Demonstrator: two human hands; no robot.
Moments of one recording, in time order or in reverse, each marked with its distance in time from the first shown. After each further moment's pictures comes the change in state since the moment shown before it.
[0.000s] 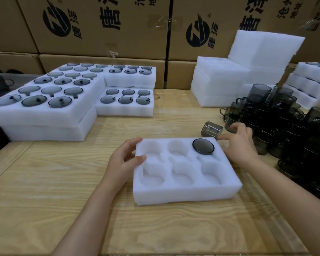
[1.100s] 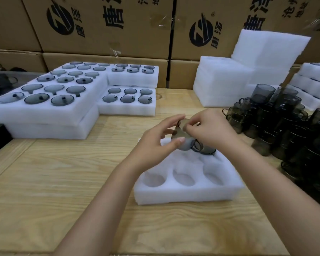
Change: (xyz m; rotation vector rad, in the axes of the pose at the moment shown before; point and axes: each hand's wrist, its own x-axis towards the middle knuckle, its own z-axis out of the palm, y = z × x) left_hand 0.019 0.060 0.054 0.325 -0.269 0.270; right_hand -0.011 -0.125 -0.055 0.233 -0.073 -0.206
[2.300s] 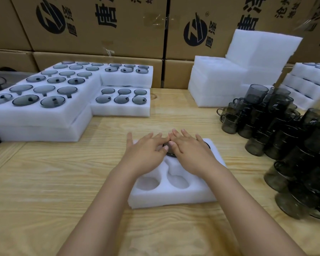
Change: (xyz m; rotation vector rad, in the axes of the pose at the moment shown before) left_hand 0.007 -0.025 0.006 0.692 -0.184 -0.295; right_hand -0.021 0.019 0.056 -0.287 -0.347 -0.059
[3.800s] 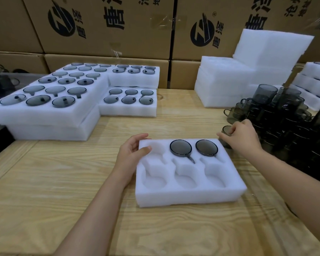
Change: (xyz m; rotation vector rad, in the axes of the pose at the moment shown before) left_hand -0.014 -0.053 0.019 -1.305 0.322 -0.149; right_hand 0.023 0.124 -0.012 0.197 0.447 0.464
